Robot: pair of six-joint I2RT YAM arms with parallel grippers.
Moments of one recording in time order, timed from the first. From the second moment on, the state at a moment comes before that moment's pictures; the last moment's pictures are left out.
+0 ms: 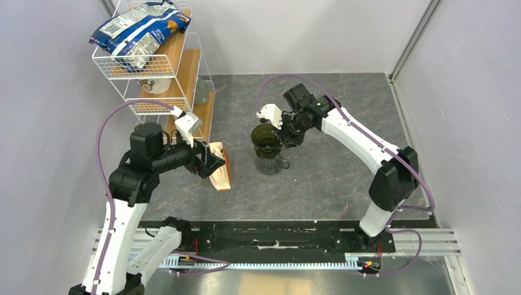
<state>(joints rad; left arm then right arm) -0.24 0.77 1.14 -0.87 0.58 0.06 0.61 1.72 1.61 -0.99 -0.35 -0.62</state>
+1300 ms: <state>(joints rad) -0.23 0.81 1.12 -0.88 0.58 0.06 0.61 1.67 1.48 -0.91 -0.34 -0.62</state>
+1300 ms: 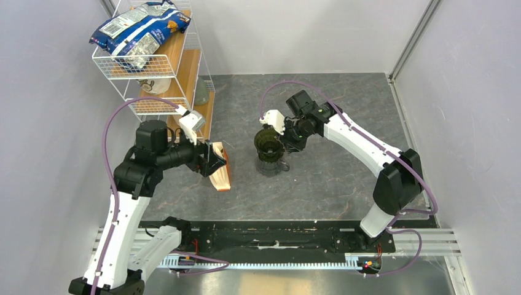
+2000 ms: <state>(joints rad) -0.24 0.82 1.10 -0.86 0.58 0.06 0.63 1.63 1.44 -0.91 -0.36 -0.58</state>
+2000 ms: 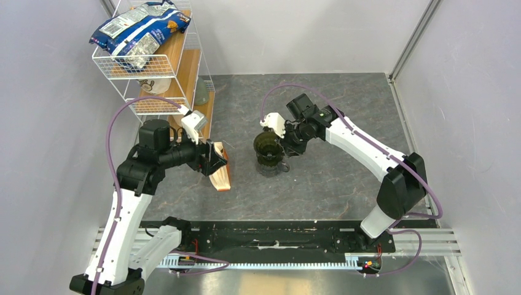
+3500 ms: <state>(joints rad) -0.23 0.83 1.05 -0.82 0.58 0.05 0.47 1.15 0.51 0.11 -0.55 -0.36</state>
